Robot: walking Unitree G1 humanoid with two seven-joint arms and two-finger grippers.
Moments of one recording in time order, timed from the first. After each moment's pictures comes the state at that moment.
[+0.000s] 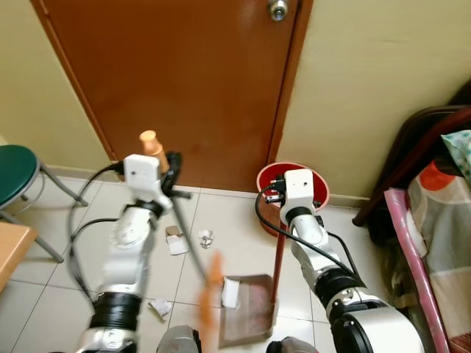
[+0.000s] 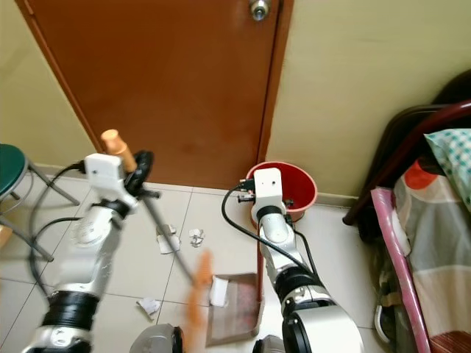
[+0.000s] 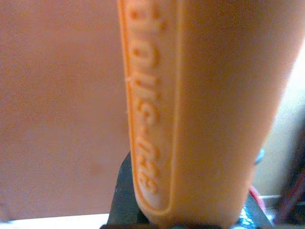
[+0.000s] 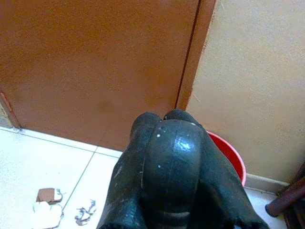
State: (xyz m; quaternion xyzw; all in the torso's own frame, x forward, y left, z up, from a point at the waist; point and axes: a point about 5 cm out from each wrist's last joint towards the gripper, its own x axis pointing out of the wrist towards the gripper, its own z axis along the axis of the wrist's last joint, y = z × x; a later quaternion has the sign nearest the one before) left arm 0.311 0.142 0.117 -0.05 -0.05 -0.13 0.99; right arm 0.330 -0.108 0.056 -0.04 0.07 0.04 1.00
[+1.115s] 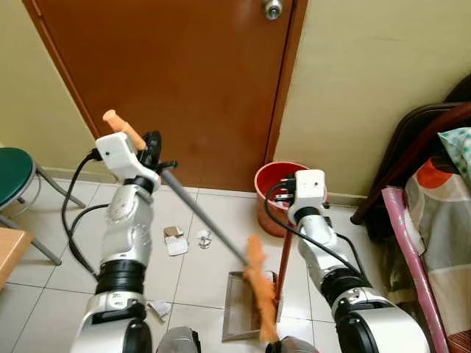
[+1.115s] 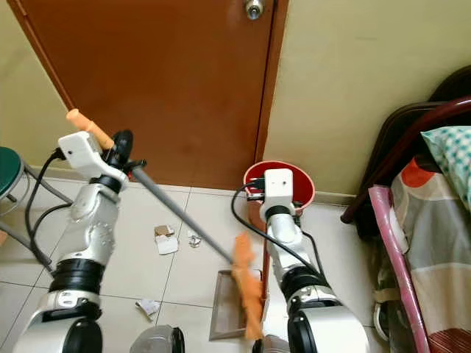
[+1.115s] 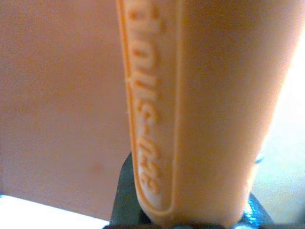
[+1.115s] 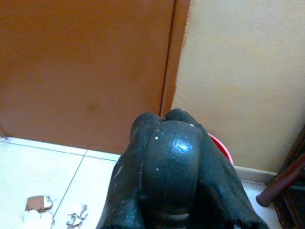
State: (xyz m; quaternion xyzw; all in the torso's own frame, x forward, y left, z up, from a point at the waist) left arm 0.341 0.177 0.132 -0.16 -0.06 -0.03 0.99; right arm 0.331 -0.125 0.056 -0.02 0.07 0.01 1.00
